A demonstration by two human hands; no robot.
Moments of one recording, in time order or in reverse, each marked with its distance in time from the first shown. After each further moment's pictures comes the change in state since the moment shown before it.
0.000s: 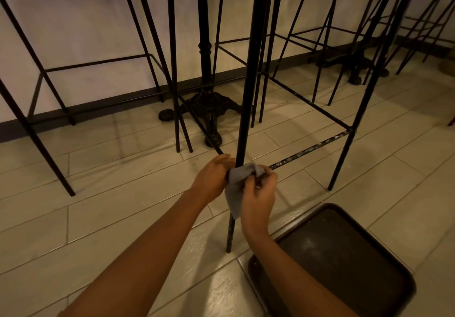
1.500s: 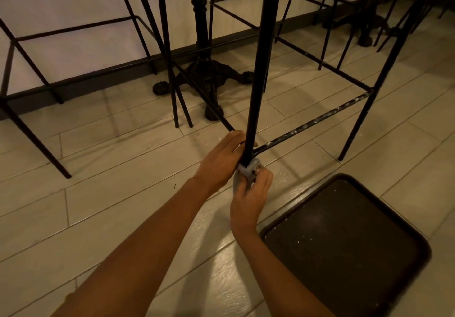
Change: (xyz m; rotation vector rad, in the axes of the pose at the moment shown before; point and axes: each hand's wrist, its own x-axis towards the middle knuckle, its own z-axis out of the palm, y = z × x) left_hand -0.013 -0.023 0.031 0.121 0.212 0.314; right_hand -0.037 0.073 0.032 -0.191 0.160 -0.106
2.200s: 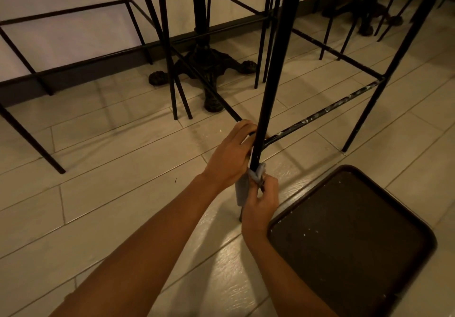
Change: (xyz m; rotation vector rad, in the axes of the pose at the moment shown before) left_hand -0.004 -0.001 0.006 -0.099 -0.005 0.023; right_hand -0.019 0.029 -0.006 -0.040 0.010 0.054
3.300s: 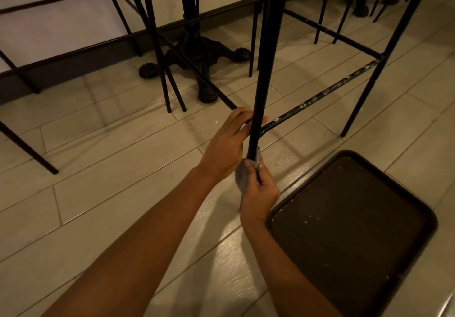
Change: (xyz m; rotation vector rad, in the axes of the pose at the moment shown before) left_hand -0.003 -0.006 0.005 0.032 0.019 0.062; right_hand -0.001 0.002 0.008 0.132 0.077 0.155
